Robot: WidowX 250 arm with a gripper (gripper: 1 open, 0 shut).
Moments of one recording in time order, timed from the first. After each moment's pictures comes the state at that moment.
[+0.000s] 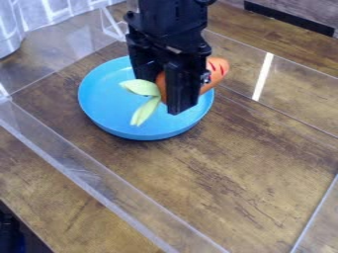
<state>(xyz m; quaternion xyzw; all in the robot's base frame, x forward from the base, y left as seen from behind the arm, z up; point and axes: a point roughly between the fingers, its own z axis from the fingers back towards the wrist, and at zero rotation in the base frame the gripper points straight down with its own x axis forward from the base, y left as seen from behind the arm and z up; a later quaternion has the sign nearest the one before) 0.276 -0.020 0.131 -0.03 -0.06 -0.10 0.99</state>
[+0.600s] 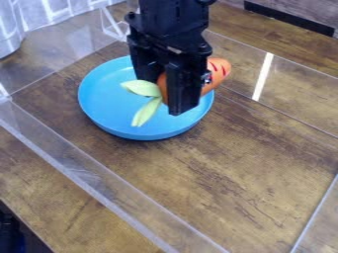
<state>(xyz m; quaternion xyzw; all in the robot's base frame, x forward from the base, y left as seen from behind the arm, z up) 0.276 -0.018 0.131 -0.04 -0.06 -0.10 0.99</state>
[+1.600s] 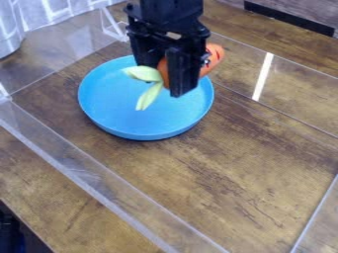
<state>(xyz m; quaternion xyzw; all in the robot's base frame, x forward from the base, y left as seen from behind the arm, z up) 0.298 0.004 0.129 -0.04 -0.07 -0.06 1.00</state>
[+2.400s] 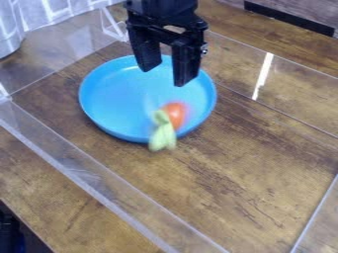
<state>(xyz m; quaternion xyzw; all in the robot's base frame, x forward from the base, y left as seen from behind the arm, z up) 0.317 0.020 0.119 -0.03 -0.07 -0.03 1.00</state>
